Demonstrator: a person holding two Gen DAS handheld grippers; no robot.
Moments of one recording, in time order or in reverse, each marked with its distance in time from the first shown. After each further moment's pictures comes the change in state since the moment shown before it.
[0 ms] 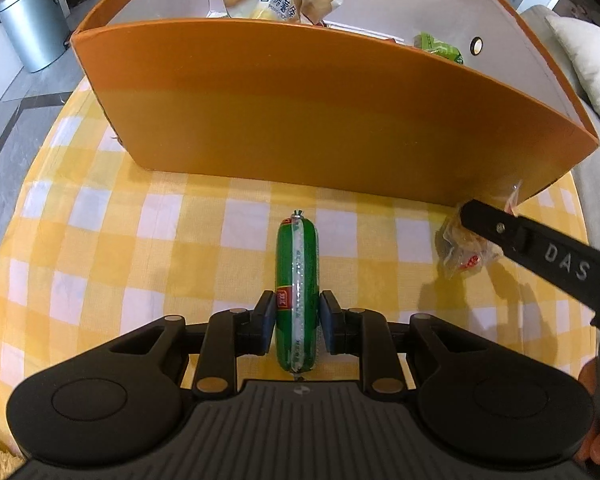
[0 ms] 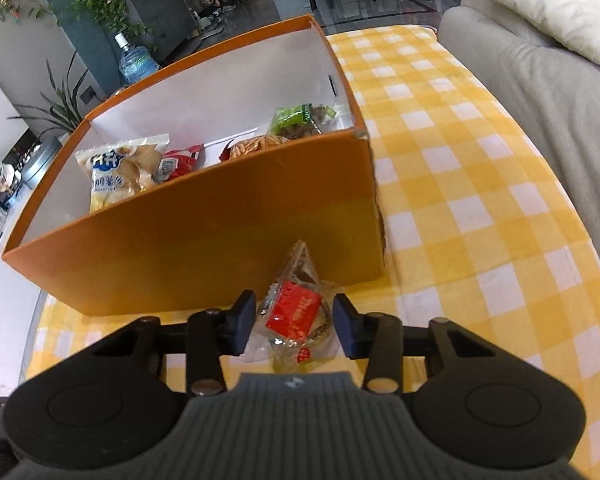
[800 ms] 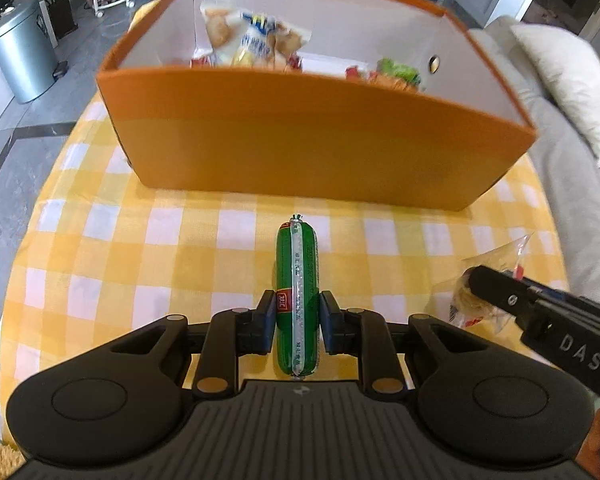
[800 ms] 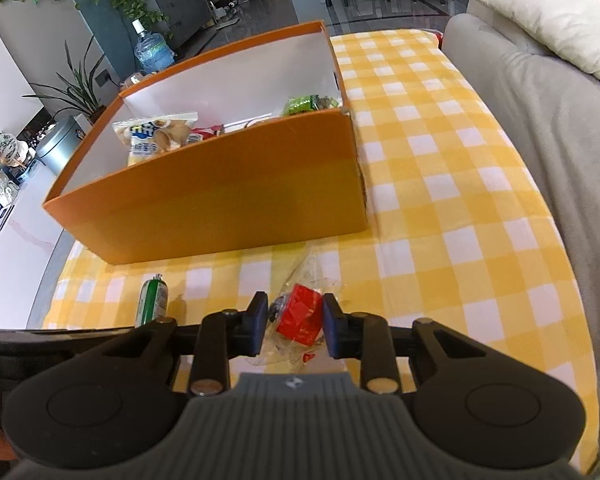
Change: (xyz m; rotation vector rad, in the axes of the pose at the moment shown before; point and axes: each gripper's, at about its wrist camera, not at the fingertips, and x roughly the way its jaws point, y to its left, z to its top) left arm -0.045 -0.003 -0.021 0.057 -0.093 -0.048; right arm -0.063 -0.002 -0.030 -0.044 0.011 0.011
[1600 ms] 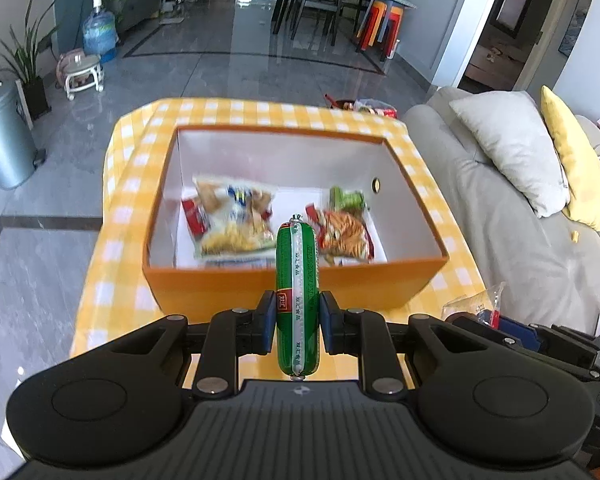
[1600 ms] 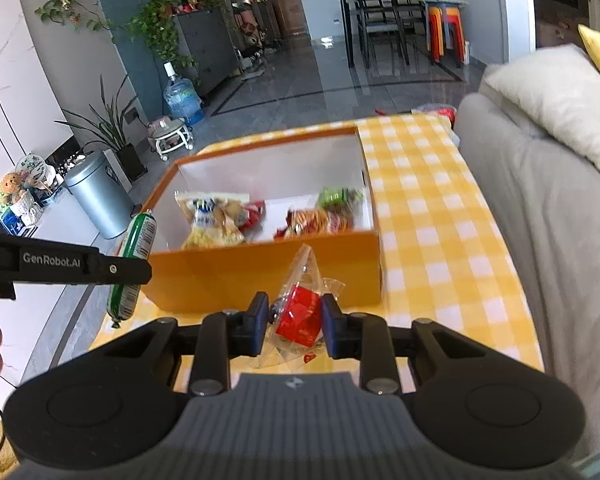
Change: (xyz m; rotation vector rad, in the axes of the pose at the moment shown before) left arm -0.097 0.005 0.063 0.105 -0.204 -0.089; right arm -0.083 0.032 0.028 -0.087 -0.177 0.024
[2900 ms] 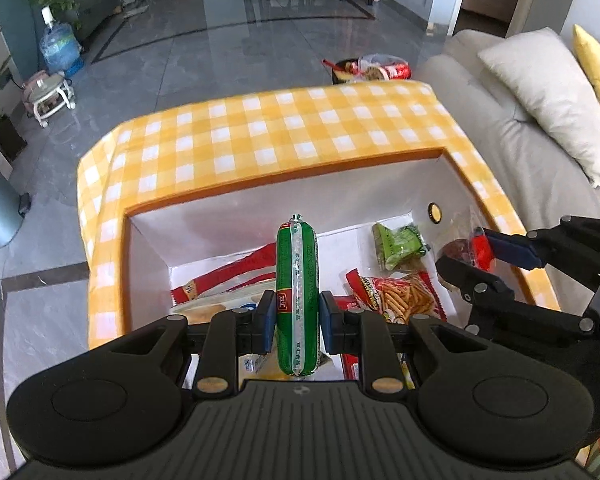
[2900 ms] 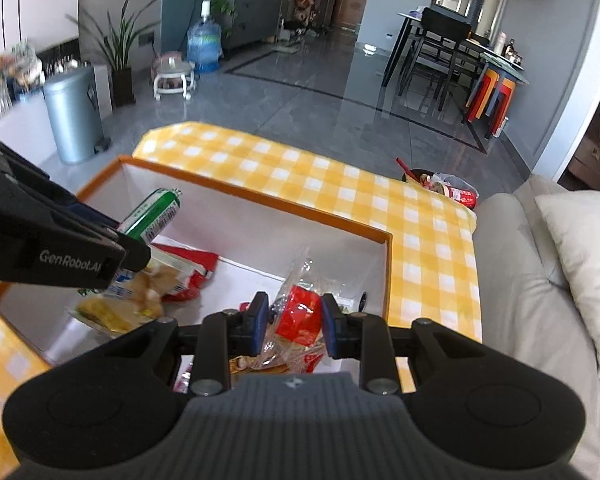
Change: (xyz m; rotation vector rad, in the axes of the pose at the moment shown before) left arm 0.136 0.006 0.104 0.179 0.165 0.057; right arm 0.166 0.029 0.114 -0.417 0.088 -0.148
